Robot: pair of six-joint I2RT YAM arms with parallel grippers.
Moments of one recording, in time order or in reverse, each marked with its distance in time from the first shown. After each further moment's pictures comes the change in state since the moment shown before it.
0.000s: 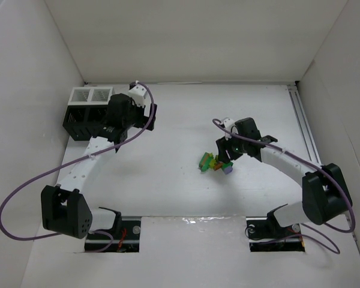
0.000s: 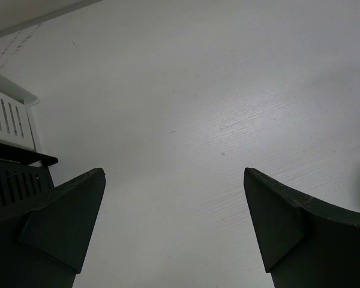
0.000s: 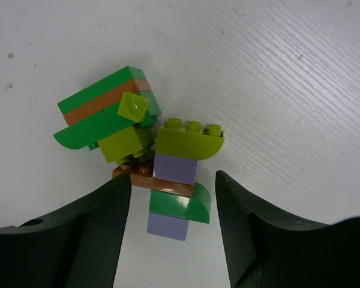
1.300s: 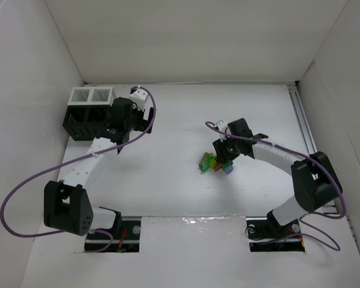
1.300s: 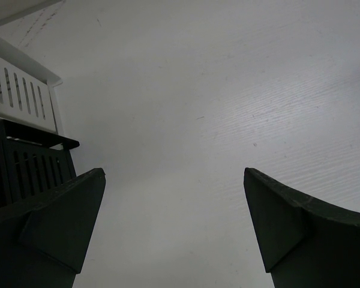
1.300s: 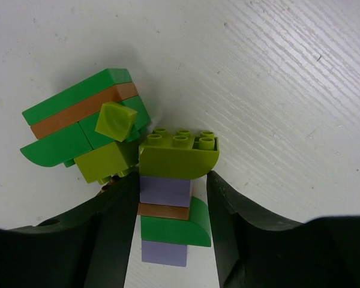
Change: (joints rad) left arm 0.000 0.026 -0.060 0.046 -0.106 0.053; right arm 0.032 0.125 0.035 0.012 0.055 -0.022
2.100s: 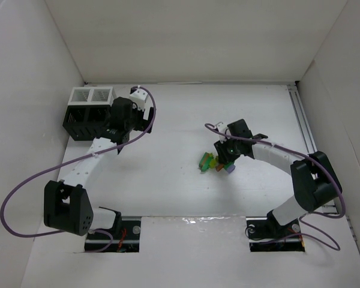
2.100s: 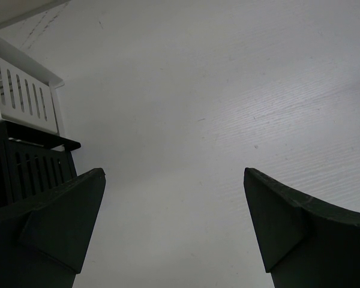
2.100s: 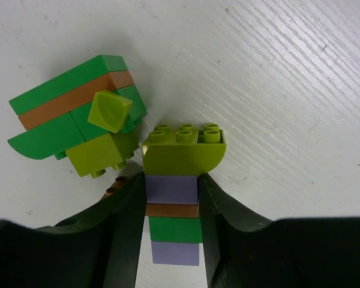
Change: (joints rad) left arm 0.000 0.000 -0.003 0.013 -0.006 0.000; right arm 0.001 0.008 -0.005 -0.021 0.011 -0.022
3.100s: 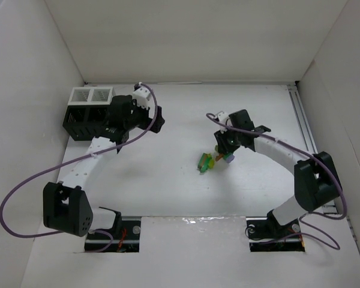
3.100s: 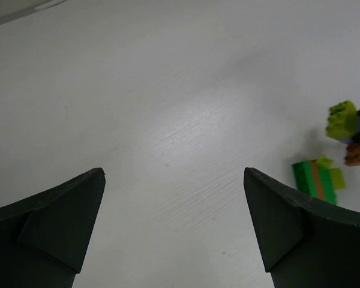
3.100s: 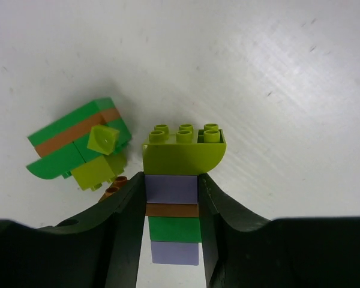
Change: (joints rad) left arm 0.000 -0.013 0.014 0.021 0.278 -0.085; right arm -0.006 0.014 0.116 -0.062 0.016 -0.019
